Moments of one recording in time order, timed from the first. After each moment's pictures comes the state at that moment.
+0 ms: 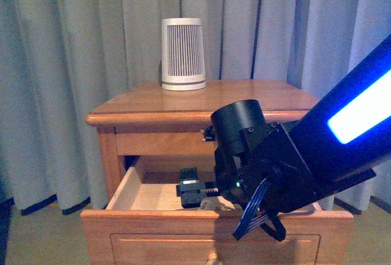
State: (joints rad) left arm 0.00 0.00 0.01 0.00 0.00 0.00; right arm 0.41 2.26 1.44 0.28 0.22 0.18
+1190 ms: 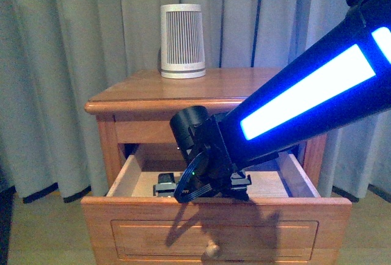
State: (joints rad) left arm 0.00 0.00 0.01 0.00 0.00 0.00; right arm 0.46 2.57 1.96 -0.19 0.24 0.30
